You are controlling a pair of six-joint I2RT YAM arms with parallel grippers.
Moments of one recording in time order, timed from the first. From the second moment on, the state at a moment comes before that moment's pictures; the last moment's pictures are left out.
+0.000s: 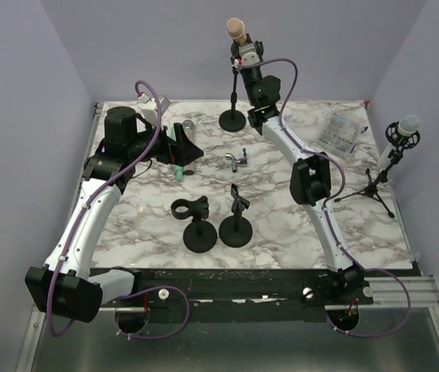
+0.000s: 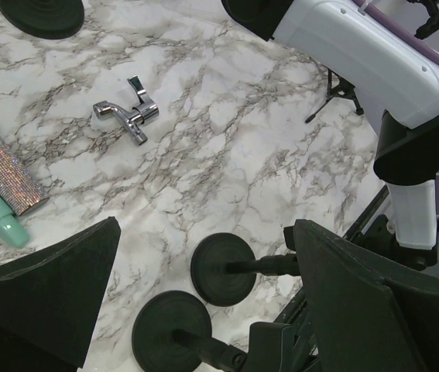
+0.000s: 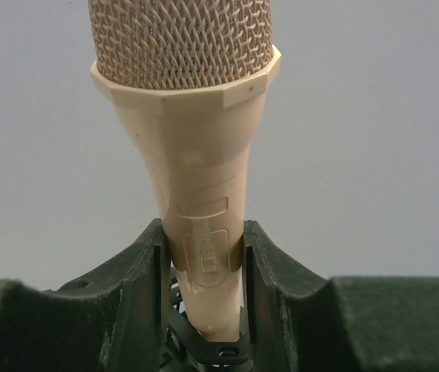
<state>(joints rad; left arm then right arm) -0.22 1.19 1.25 -0.46 0.65 -0.28 0.44 2.63 2.50 0.81 0.04 -0.52</state>
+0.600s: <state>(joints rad) -0.22 1.19 1.25 -0.46 0.60 -0.27 0.51 2.51 2.49 0.76 0.12 -0.47</state>
